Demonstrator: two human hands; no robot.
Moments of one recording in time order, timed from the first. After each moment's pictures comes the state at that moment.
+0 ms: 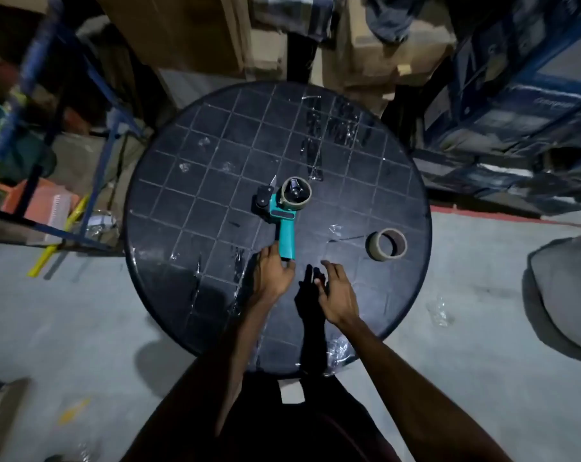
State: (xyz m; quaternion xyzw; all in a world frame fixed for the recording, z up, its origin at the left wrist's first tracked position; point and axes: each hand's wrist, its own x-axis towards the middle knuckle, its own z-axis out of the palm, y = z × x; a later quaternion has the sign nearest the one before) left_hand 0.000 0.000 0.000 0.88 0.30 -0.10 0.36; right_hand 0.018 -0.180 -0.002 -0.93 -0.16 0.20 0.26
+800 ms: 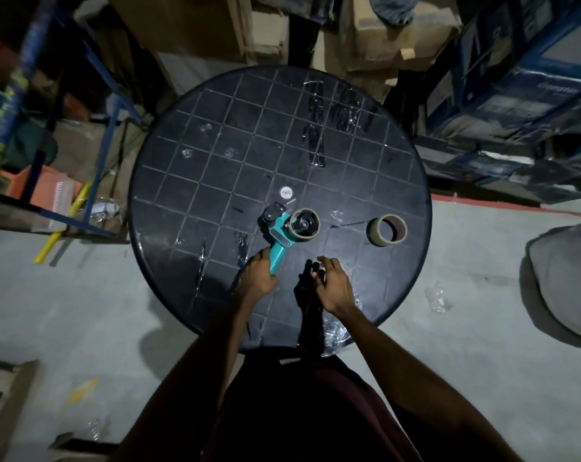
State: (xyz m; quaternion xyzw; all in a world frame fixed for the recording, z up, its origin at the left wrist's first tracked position) left_hand -0.051 0.029 -0.021 0.89 0.25 -0.24 0.30; right_hand 0.001 -0.175 -0.002 -0.93 -0.12 0.26 0.23
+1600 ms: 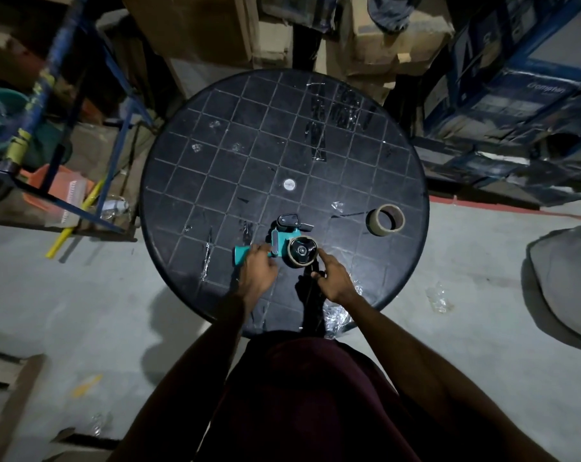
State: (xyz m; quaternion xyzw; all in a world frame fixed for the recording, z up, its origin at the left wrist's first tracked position) left_hand -0.090 0.014 0.013 0.90 0.27 -0.10 0.33; right_hand -0.018 -0.188 0.009 -0.89 -0.14 0.33 0.27
